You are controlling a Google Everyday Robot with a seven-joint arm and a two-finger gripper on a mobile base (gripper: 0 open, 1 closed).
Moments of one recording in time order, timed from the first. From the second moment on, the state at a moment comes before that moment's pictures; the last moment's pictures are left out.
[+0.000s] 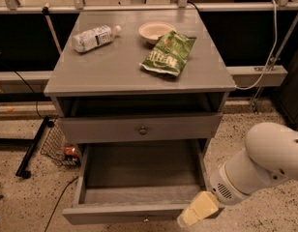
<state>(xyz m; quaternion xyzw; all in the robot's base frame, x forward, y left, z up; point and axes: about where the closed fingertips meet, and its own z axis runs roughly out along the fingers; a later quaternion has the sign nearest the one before) 0.346 -0.138 0.669 -0.34 0.91 0.20 0.07</state>
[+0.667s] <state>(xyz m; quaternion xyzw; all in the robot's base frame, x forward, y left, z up) 0.359 -0.164 0.599 -0.27 0.94 0.20 0.06</state>
